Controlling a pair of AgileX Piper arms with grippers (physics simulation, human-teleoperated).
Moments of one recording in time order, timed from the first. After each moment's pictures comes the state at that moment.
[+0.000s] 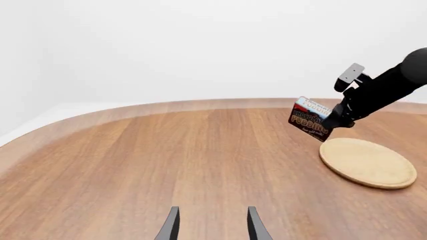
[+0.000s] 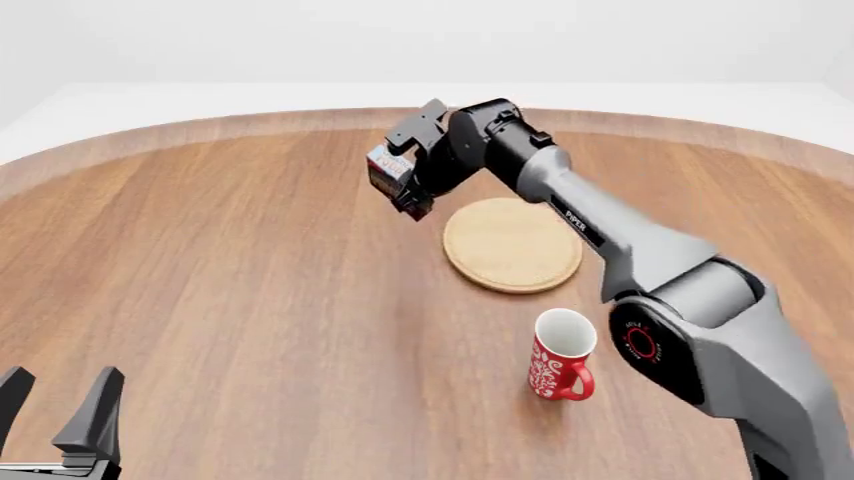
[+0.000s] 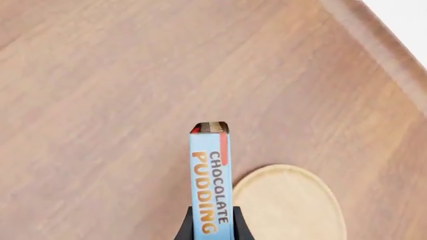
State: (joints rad) left arm 0.00 0.01 0.00 0.00 0.00; right arm 0.53 2.32 -2.27 0.88 -0.32
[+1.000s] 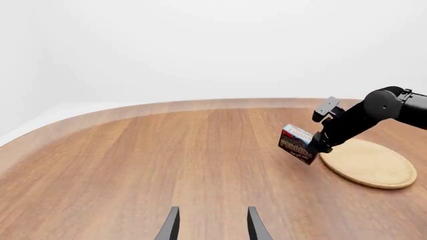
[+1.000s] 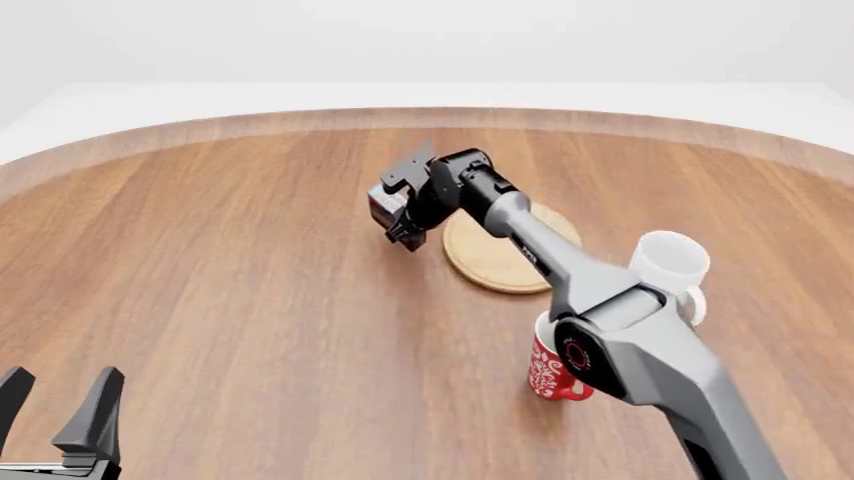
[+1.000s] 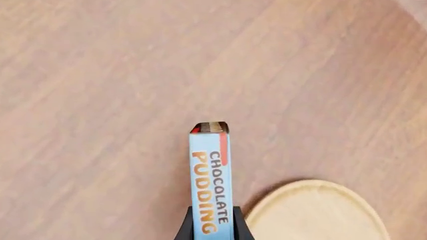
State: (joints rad) left arm 0.00 0.01 0.00 0.00 0.00; right arm 0.52 2.61 -2.52 0.90 -0.28
